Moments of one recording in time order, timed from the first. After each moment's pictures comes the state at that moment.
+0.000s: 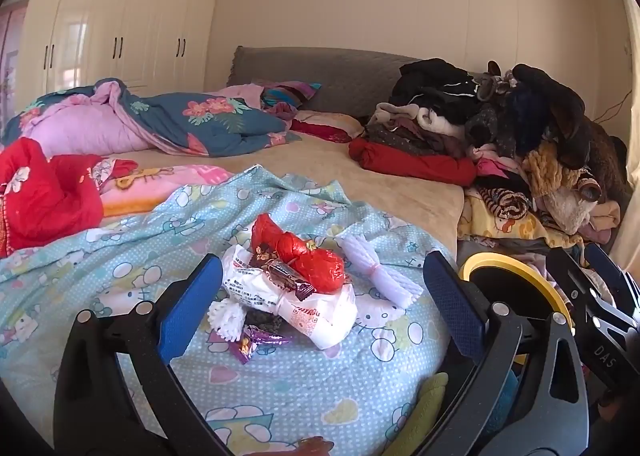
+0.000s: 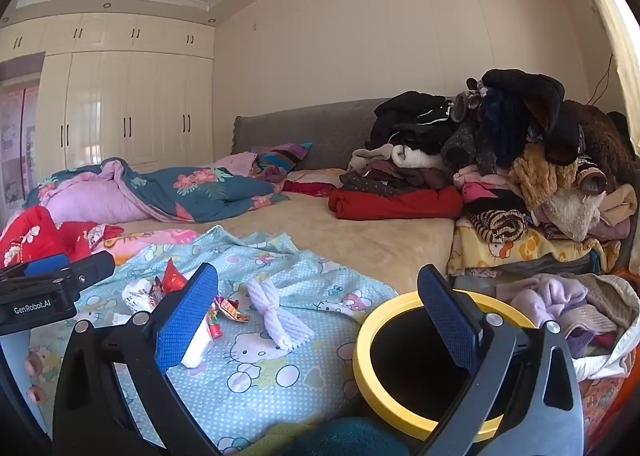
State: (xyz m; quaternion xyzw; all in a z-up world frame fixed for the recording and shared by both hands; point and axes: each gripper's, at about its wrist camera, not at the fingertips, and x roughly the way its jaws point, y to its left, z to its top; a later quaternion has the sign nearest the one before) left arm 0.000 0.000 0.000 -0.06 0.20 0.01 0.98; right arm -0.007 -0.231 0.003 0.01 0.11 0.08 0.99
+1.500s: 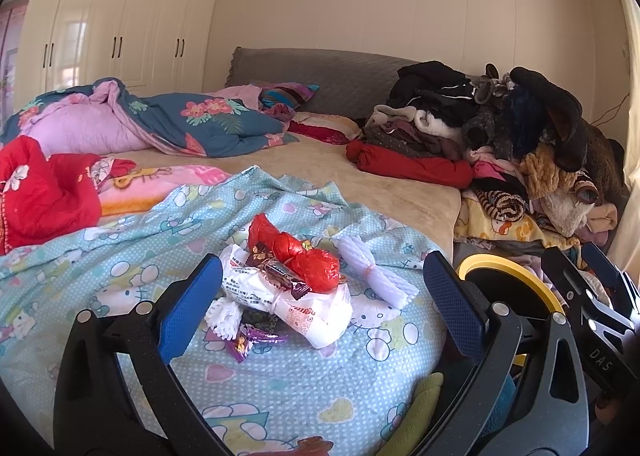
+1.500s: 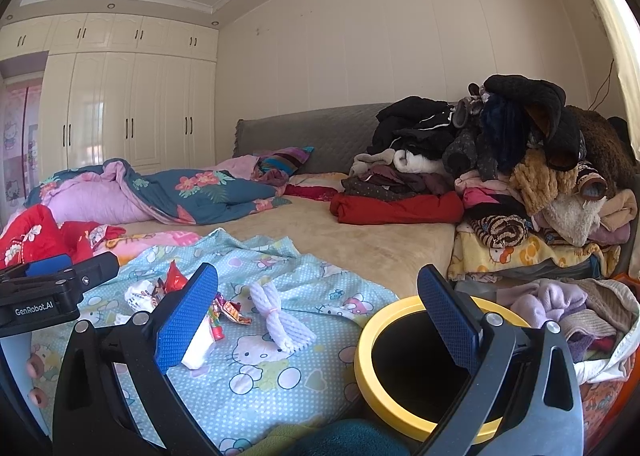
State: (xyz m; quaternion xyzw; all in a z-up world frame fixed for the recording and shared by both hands) left arm 0.000 -0.002 0.002 -0.07 0.20 0.01 0.98; right arm -0.007 -0.226 0.014 0.00 0.10 0.08 0.99
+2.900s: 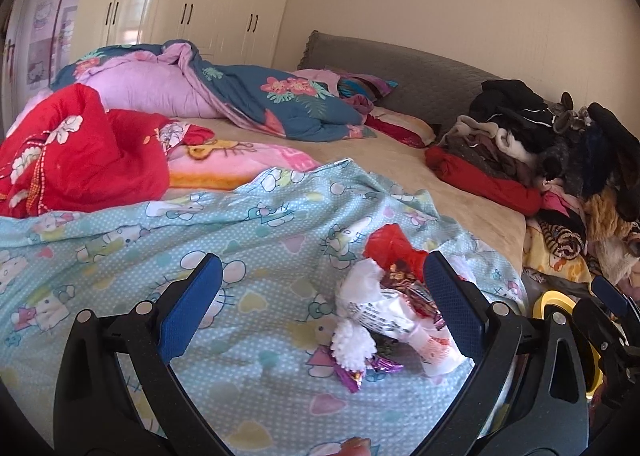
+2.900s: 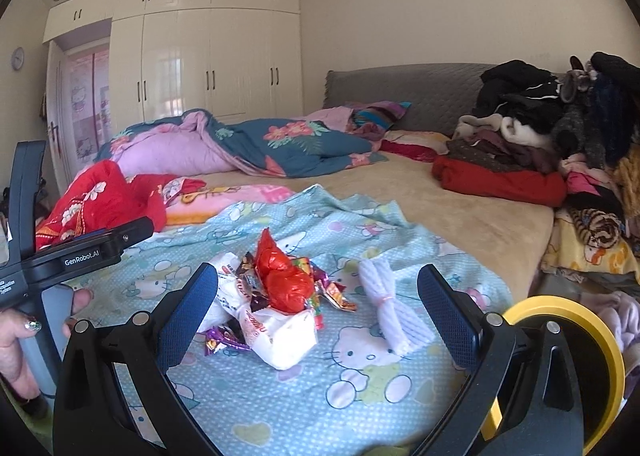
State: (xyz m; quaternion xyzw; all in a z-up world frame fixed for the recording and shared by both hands) left arm 0.018 0.105 -0.013 -0.14 0.22 0.12 0.96; right arm 0.055 -0.134 0.001 -0.03 0.19 0.26 0.95
